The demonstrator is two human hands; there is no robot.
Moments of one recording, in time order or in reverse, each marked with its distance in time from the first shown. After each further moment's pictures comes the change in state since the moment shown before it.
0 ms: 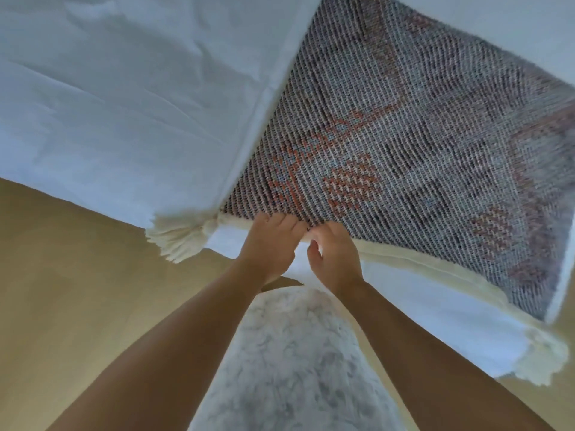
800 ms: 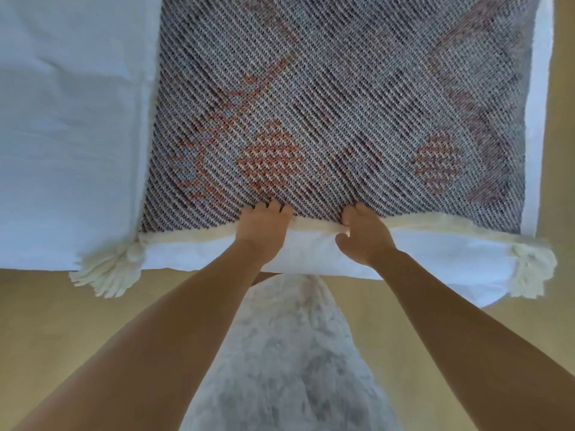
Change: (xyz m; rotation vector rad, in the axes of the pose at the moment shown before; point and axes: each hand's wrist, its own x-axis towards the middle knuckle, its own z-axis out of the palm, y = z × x) left_hand 0.074 0.083 0.015 0.187 -0.396 0.069; right_hand -0.041 0.135 -0.053 -0.074 -0.271 0.464
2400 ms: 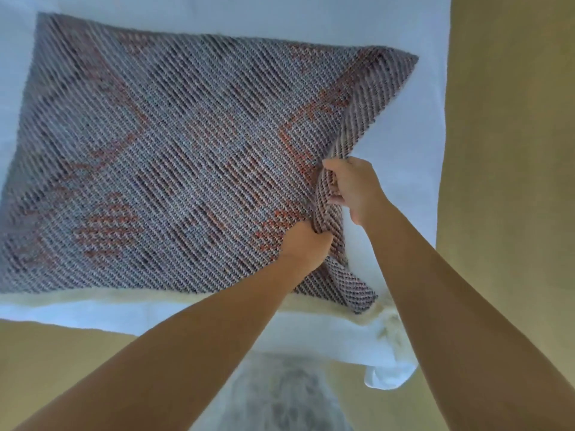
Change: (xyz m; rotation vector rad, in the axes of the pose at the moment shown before) left_hand 0.198 0.276 -0.139 -1.188 -0.070 -0.498; right_hand 0.113 0.193 -0.227 1.136 0.066 0.197
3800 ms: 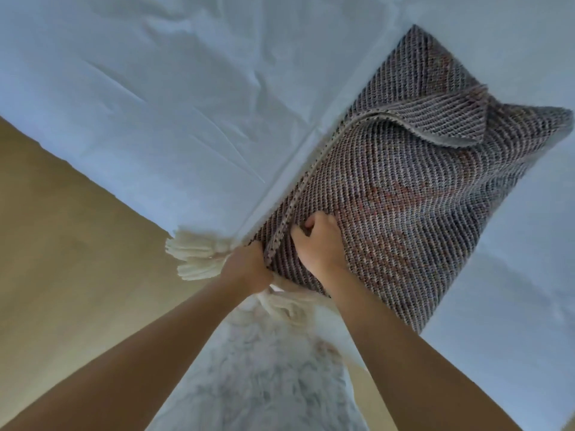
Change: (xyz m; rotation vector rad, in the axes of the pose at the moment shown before) left_hand -0.064 -0.354 -0.368 0.163 0.088 -0.281; right_hand -0.124 0.029 0.482 -0.977 -0.281 -0.334
